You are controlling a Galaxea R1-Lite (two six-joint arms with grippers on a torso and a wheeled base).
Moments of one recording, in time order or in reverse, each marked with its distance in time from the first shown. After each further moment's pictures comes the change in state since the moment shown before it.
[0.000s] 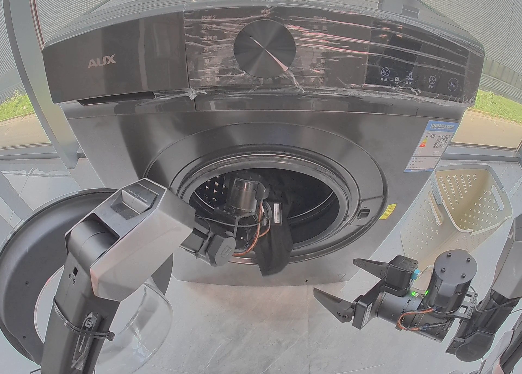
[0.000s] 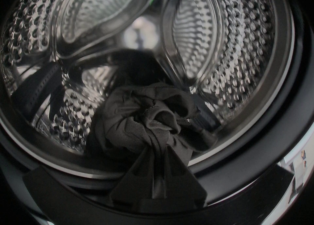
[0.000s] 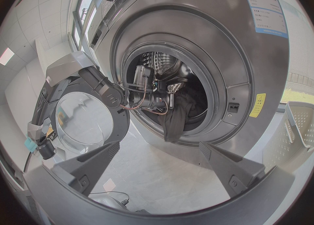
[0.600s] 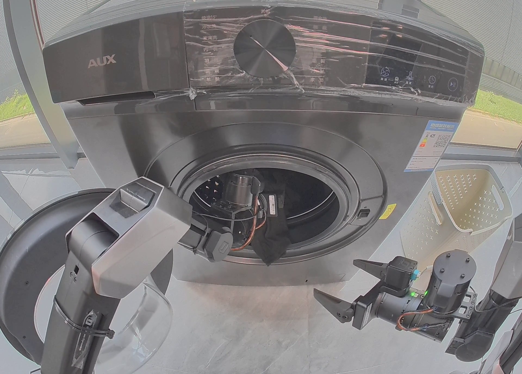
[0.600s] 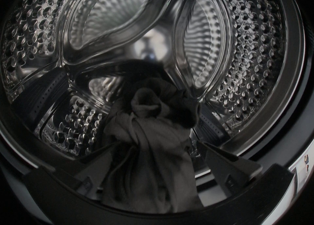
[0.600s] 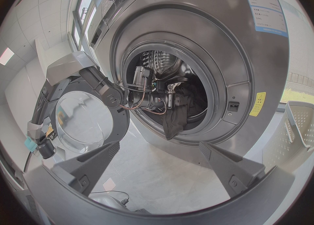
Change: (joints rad) left arm 0.023 0.015 -0.040 -0.028 0.036 -0.005; right arm -0.001 0.004 0.001 0.000 0.000 0.000
